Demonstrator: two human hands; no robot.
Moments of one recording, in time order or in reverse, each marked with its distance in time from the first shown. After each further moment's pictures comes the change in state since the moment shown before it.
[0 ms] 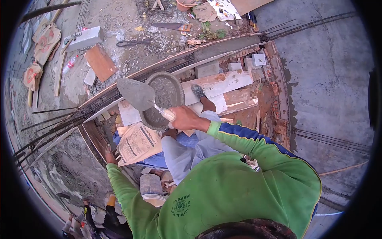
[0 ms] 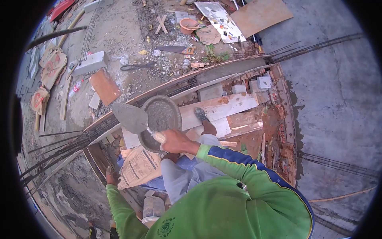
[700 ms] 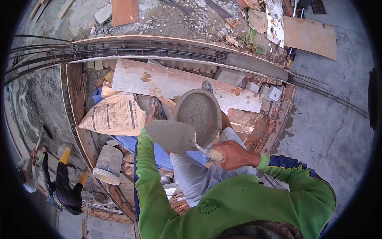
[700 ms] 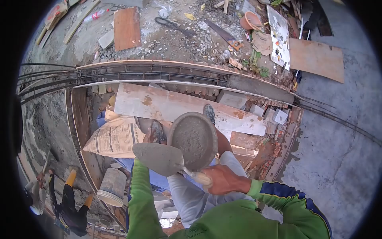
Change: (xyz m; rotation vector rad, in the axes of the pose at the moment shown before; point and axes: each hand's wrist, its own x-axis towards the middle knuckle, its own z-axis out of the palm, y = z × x) left_hand 0.061 -0.065 0.320 -0.528 -0.407 -0.096; right_hand 0.035 0.100 -0.024 -0.196 -0.648 -0.141
